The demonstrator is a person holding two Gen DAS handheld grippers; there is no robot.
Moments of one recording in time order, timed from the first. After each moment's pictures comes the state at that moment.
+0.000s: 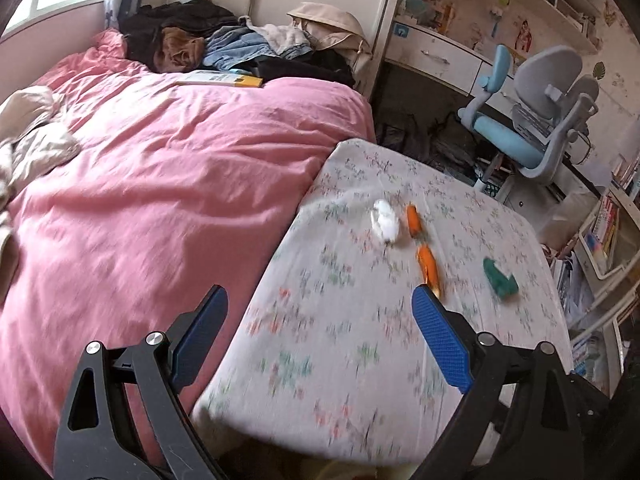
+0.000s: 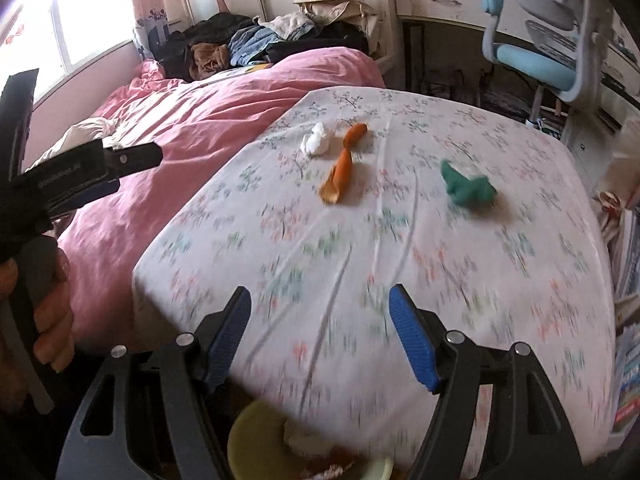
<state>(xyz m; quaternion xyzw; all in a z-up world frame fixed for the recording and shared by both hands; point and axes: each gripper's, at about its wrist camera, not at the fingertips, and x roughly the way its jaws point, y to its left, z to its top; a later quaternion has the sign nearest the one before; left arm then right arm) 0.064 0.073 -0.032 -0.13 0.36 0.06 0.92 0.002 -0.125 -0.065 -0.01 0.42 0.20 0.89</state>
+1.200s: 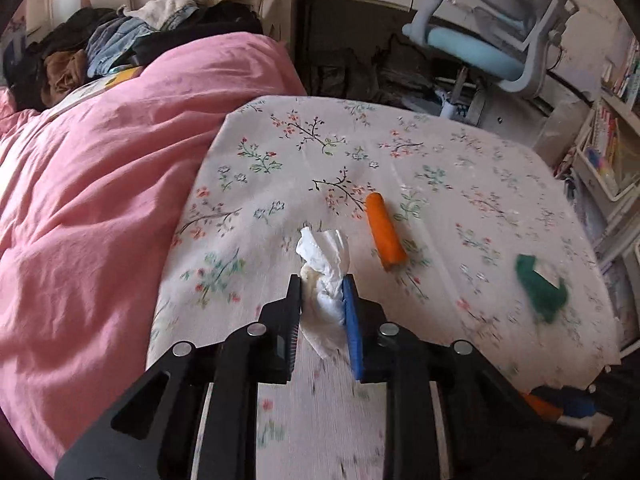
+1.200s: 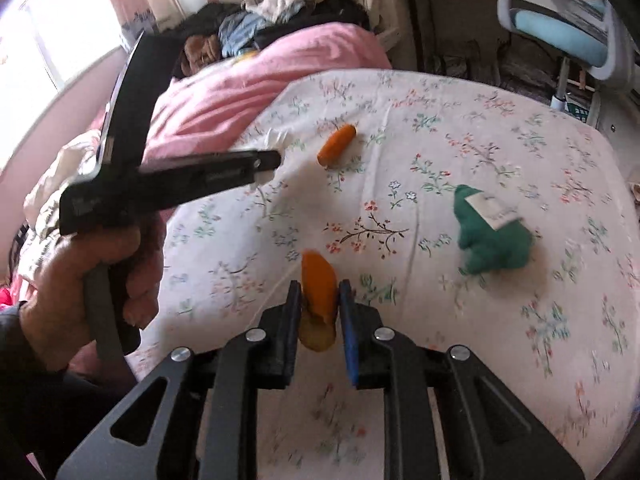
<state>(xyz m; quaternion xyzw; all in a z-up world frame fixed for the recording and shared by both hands) 0.230 0.009 -0.085 -0.02 0.44 -0.05 0.90 0.062 -0.147 -0.070 0.03 0.45 0.23 0.86</state>
